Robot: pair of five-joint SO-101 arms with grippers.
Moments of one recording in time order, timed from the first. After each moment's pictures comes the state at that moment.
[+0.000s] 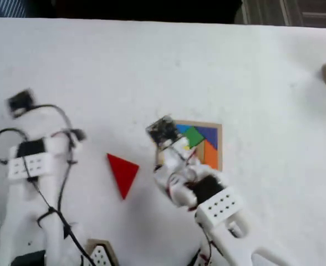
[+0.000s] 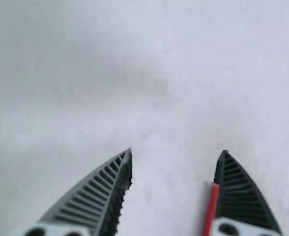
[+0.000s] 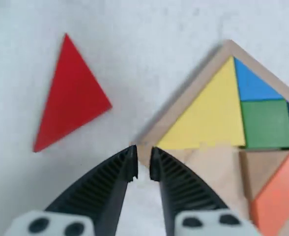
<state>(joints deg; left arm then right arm) -21.5 -31.3 54.0 52.8 24.3 -38.2 -48.7 66.5 45.4 5.0</state>
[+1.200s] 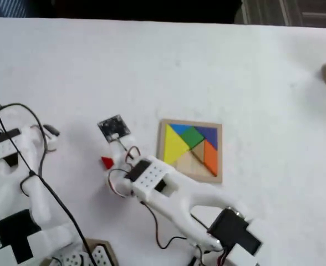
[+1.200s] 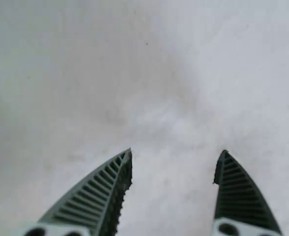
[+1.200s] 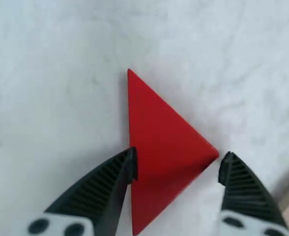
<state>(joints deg) -32.2 -9.9 44.0 46.5 27.5 -54.2 -1.8 41.2 33.8 -19.3</state>
